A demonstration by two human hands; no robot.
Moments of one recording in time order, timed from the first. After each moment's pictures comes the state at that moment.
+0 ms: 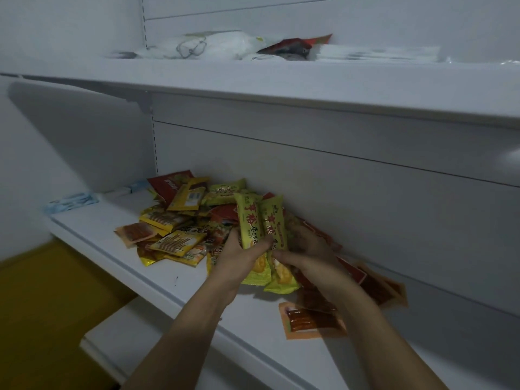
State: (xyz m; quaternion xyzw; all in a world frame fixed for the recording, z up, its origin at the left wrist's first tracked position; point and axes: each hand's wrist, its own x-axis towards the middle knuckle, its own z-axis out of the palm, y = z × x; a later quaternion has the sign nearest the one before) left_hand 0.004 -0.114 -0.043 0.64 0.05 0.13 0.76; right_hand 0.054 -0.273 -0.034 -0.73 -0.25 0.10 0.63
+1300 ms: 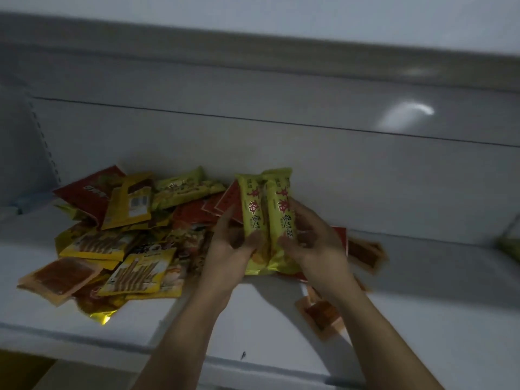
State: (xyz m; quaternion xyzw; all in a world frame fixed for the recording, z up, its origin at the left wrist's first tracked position) left_hand 0.052 -0.069 -0.054 0.63 -0.09 0.06 0.77; right_hand 0.031 -0.231 -0.035 -0.79 -0.09 -0.18 0.58
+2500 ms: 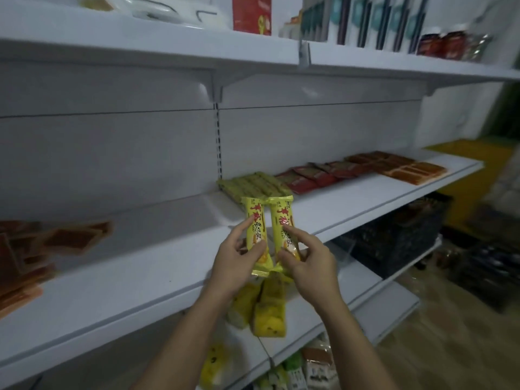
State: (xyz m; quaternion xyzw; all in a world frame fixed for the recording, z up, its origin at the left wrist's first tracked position) left_hand -0.189 -0.519 -0.069 0.65 -0.30 -0.18 0.67; right_hand -0.292 -0.631 -0.087 -0.75 0.25 -0.37 0.48
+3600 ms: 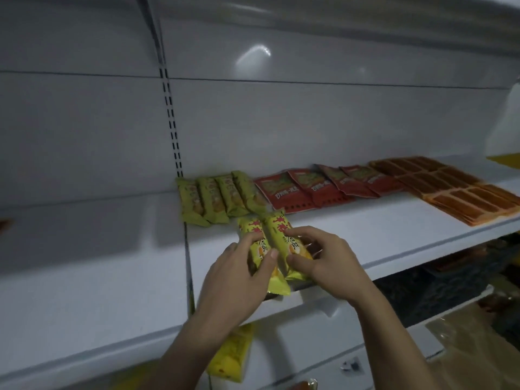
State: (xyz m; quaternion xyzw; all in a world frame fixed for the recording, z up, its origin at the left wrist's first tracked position) left_hand -0.172 -0.723 -0.095 0.86 -0.29 0.01 0.43; right_hand -0.246 -0.896 -0.072 -0.88 0.15 -0.15 0.43
